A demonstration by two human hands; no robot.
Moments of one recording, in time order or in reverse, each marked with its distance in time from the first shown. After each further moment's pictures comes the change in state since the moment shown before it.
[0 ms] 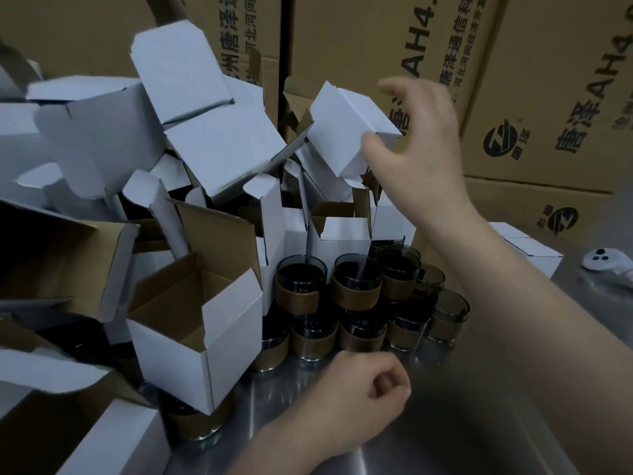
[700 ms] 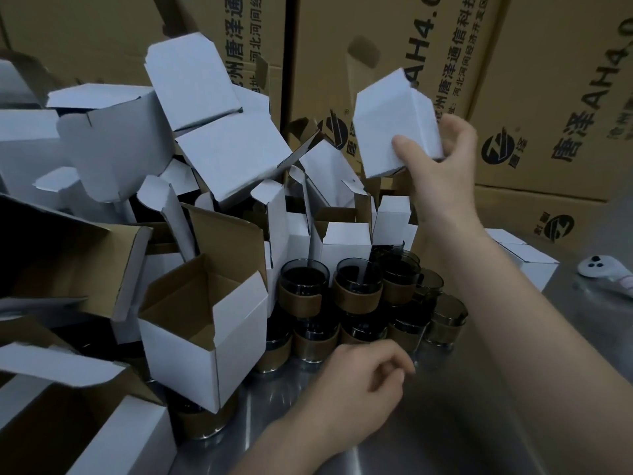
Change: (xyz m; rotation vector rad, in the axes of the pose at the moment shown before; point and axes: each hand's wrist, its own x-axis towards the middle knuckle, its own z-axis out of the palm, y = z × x) left_hand -0.002 0.009 -0.001 -0.030 0.159 0.120; right_hand 0.003 0.041 0.006 0.519 0.171 0.388
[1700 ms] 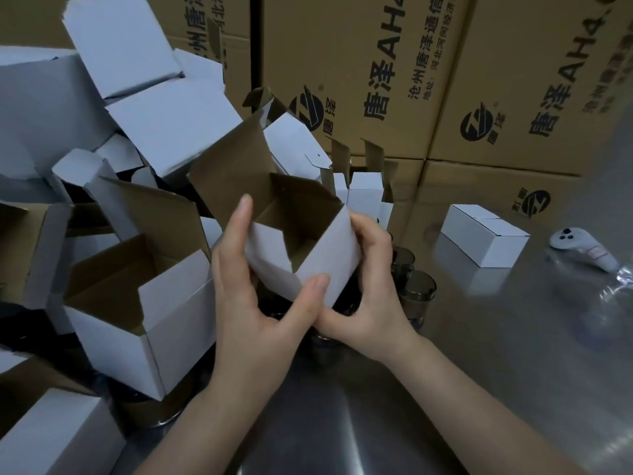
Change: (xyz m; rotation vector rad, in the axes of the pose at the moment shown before) left_hand 0.001 0.026 -0.034 -0.012 0.762 0.250; right_hand -0.129 0.062 -0.027 -0.019 -0.484 -0.364
